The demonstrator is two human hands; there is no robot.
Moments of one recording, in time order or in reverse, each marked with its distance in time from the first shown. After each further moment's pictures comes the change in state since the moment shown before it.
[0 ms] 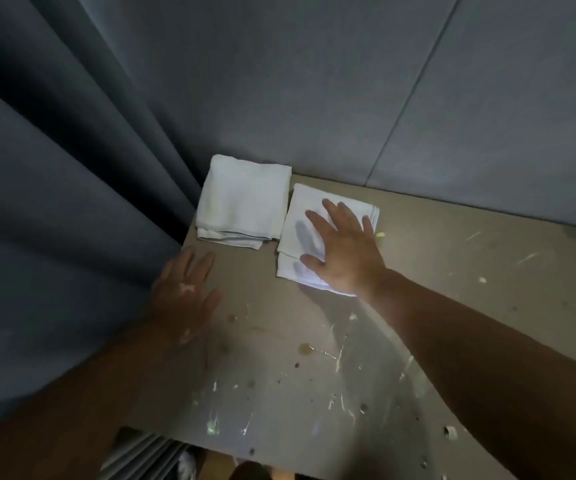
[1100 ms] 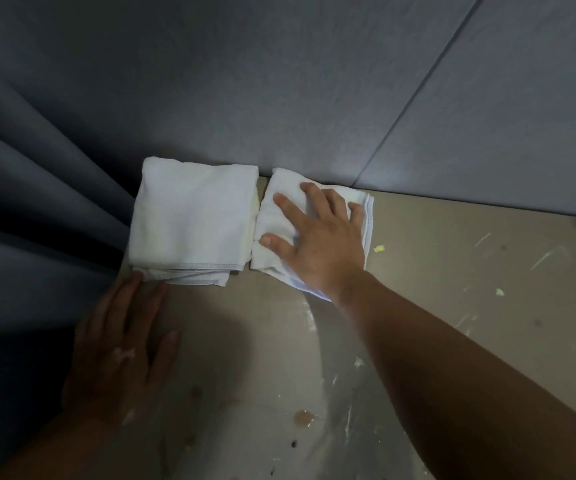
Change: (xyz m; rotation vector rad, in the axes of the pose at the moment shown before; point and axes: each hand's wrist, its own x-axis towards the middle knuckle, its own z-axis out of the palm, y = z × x) left_hand 0.029 -0.024 0.033 0.034 0.257 0.220; right_hand 0.077 0.013 0.037 -0.108 0.219 0.178
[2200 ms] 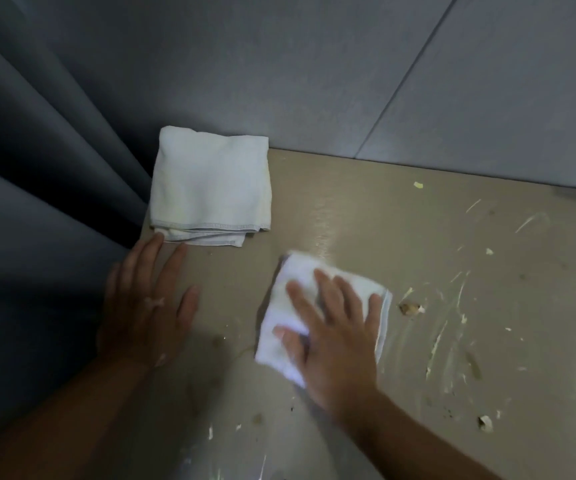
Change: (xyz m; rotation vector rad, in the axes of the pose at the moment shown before) left_hand -0.003 -0.010 0.007 0.018 -0.017 0.002; right_hand -0.194 -0.051 0.038 0.026 0.076 0.068
